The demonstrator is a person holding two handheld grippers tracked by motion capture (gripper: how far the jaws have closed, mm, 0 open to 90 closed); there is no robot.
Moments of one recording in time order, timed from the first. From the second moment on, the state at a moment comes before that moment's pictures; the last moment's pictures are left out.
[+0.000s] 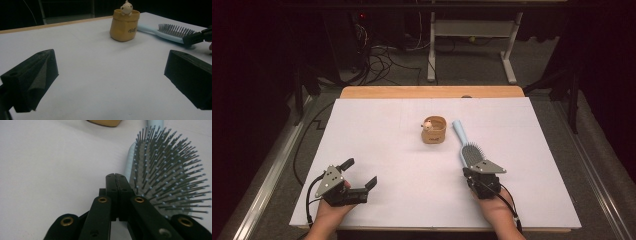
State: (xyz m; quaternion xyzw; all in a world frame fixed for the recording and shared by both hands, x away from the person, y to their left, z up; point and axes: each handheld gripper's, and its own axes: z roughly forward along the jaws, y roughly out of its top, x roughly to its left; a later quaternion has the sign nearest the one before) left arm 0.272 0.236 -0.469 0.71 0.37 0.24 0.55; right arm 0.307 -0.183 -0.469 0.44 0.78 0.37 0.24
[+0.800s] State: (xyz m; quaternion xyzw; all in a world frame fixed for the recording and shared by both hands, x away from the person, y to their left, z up) left arm 0.273 0.237 -0.470 0.71 0.37 0.24 0.55; right arm 0.311 -0.237 -0.466 0.49 0.75 0.37 0.24
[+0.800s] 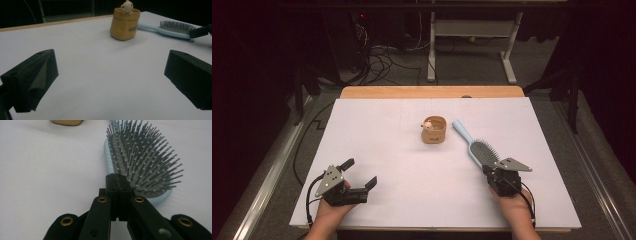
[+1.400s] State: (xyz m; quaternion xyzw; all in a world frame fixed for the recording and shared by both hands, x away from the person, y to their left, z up) left arm 0.274 0.240 -0.472 0.71 0.37 0.23 0.55; right arm 0.303 -0.267 -0.461 0.49 0.73 0.40 0.25
